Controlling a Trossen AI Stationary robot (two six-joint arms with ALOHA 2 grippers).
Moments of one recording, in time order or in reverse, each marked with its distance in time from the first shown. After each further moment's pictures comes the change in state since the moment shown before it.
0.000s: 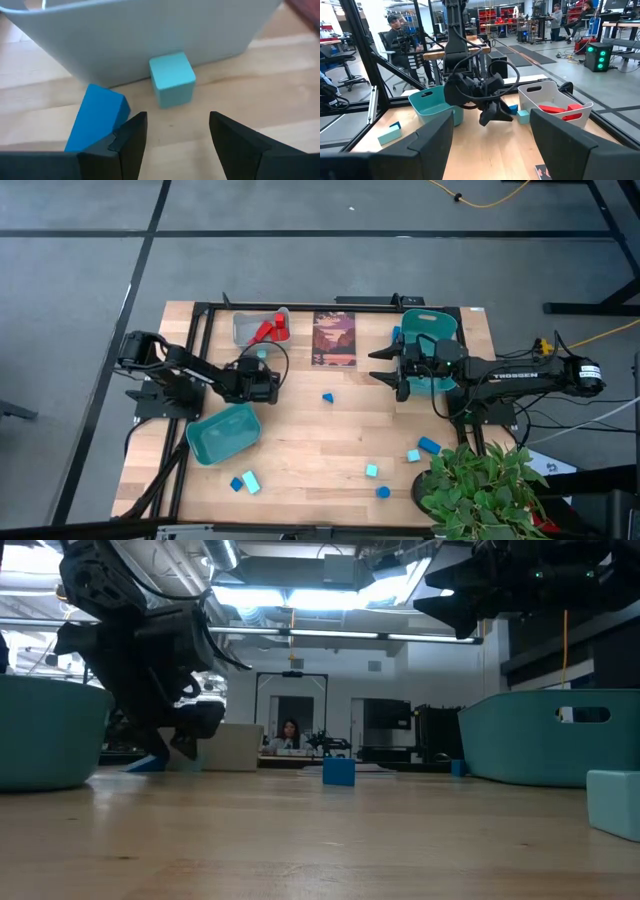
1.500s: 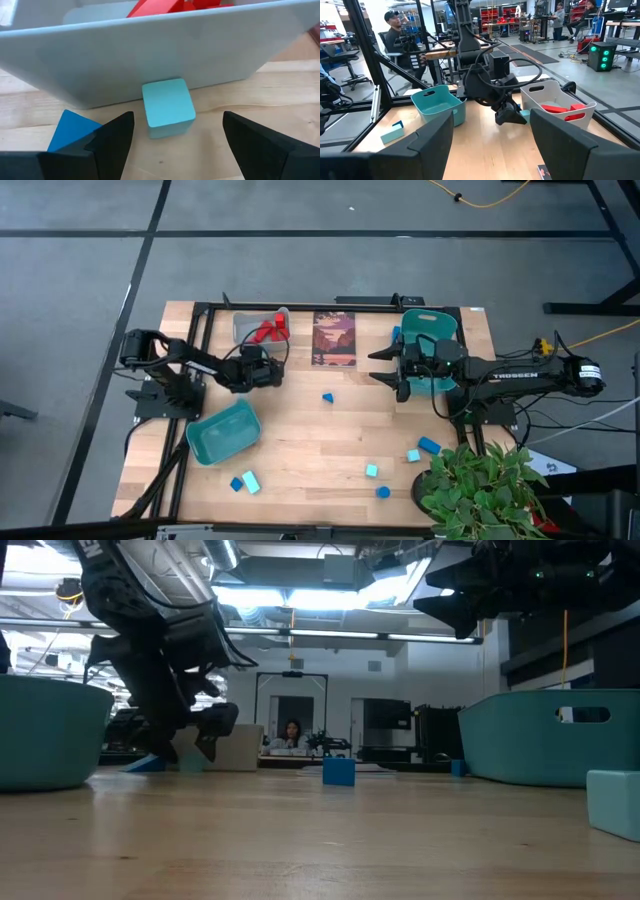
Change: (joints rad) left arm 0.157 0.005 0.000 0.169 0.093 0.129; right arm 0.000 0.002 0.000 0.000 -0.012 0.002
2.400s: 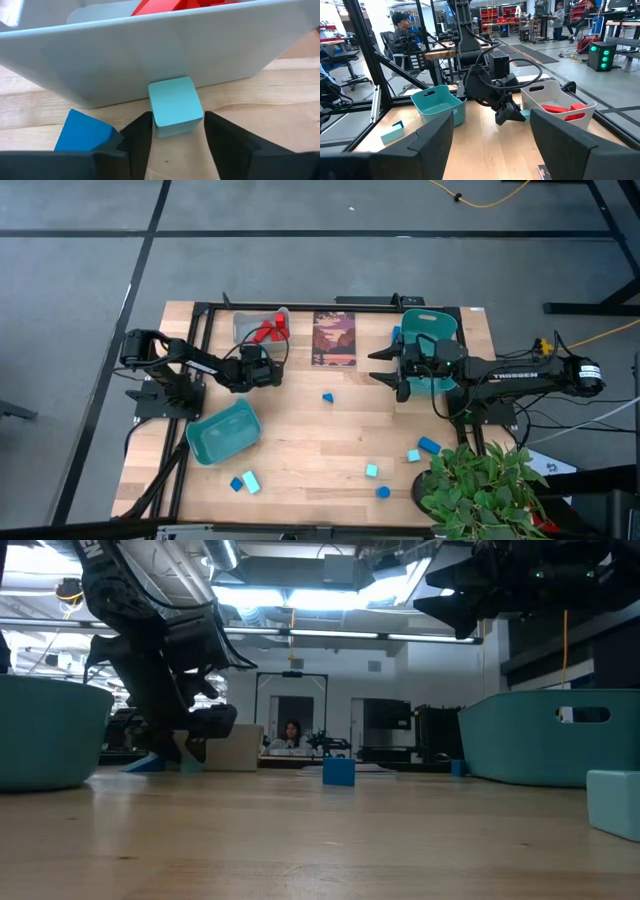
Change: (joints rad) left arm 0.003 0.000 0.000 -0.018 0.001 0.002; right arm 0.000 0.000 0.000 0.000 0.000 0.002
